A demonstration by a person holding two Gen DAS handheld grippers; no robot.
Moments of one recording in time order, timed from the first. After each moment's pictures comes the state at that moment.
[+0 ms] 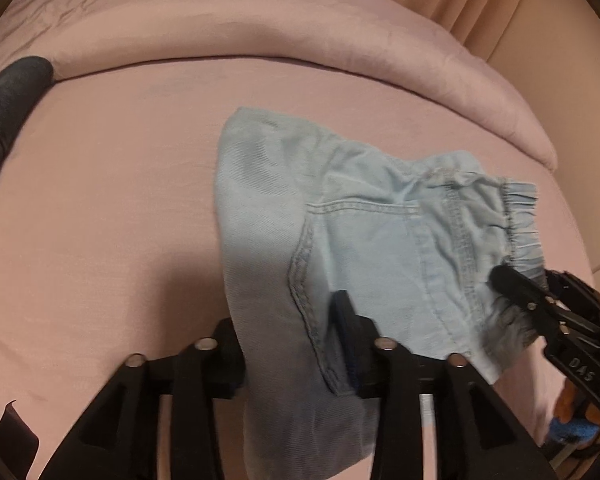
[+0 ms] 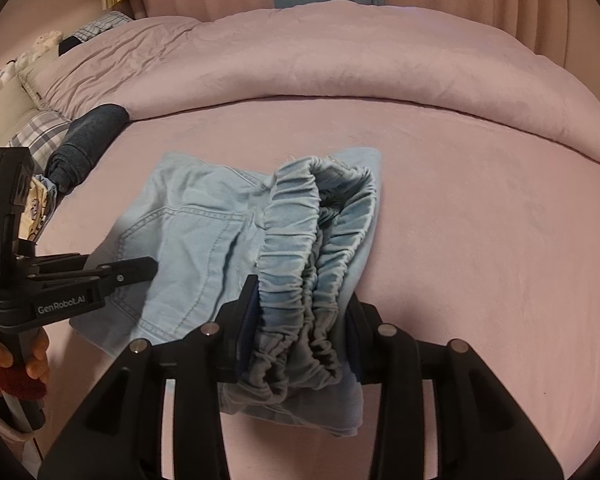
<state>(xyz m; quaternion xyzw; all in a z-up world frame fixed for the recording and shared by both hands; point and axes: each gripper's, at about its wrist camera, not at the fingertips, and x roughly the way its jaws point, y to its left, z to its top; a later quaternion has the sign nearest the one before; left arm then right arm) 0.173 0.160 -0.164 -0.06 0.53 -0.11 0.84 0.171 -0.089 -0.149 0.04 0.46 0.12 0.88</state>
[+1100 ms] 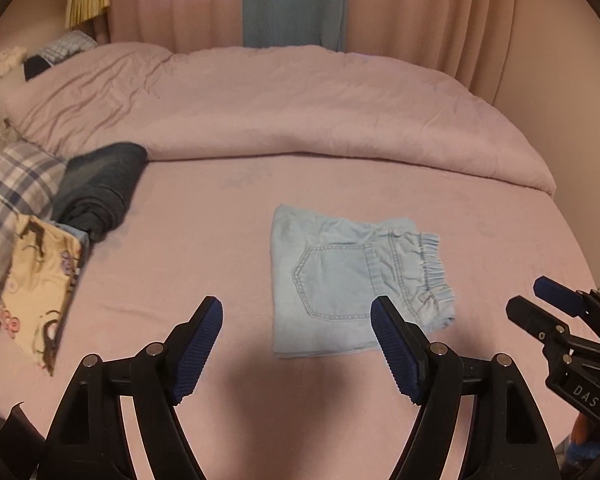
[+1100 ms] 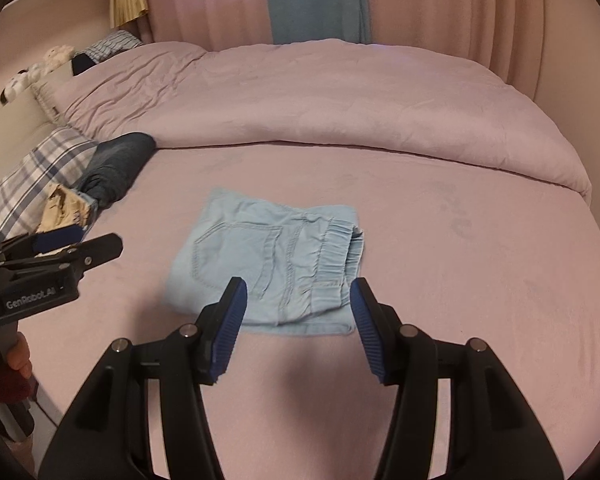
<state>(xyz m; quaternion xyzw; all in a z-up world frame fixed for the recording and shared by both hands) 0.066 0.142 -0.008 -0.01 0.44 -0.03 0.90 0.078 -0.099 -0.020 0.03 0.44 0.10 0.89</state>
